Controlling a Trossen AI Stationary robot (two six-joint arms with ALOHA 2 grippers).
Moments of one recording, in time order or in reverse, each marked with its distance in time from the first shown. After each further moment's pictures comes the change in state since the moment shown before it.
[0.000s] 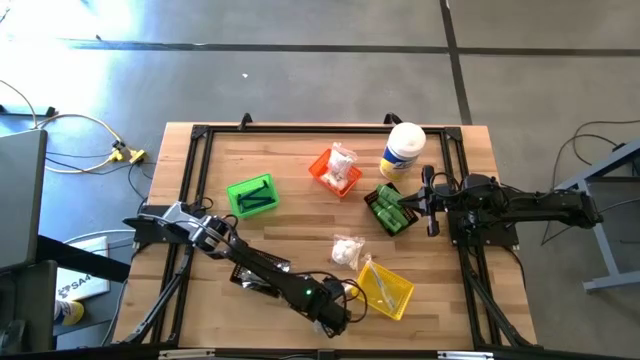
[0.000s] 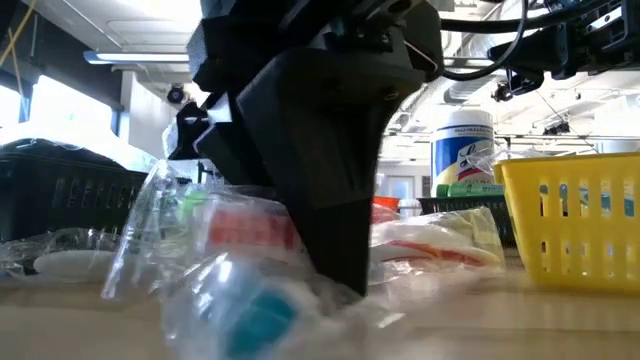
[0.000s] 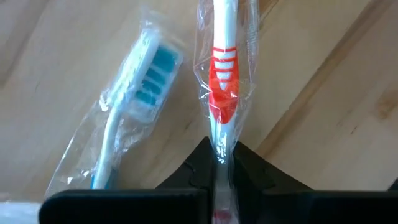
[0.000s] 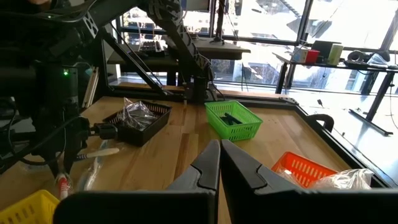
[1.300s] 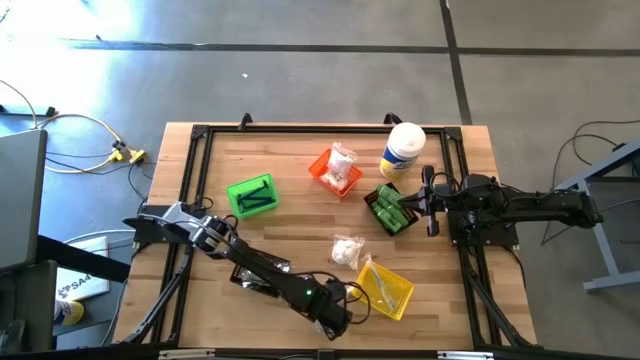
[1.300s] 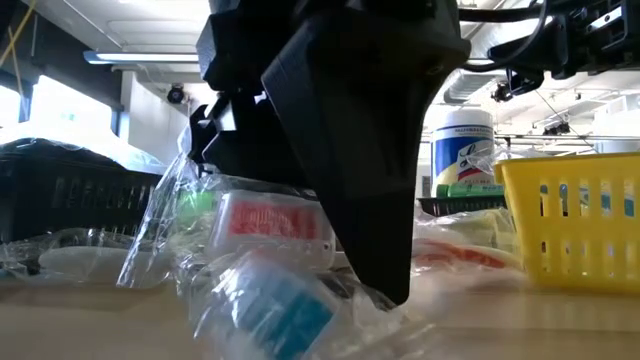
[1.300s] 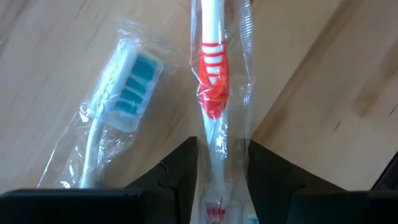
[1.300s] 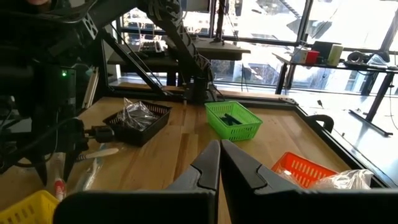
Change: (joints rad) left arm 0.000 0.007 0.002 0.039 0.008 0.053; right arm 0.000 0.000 0.000 0.001 0.000 -0.001
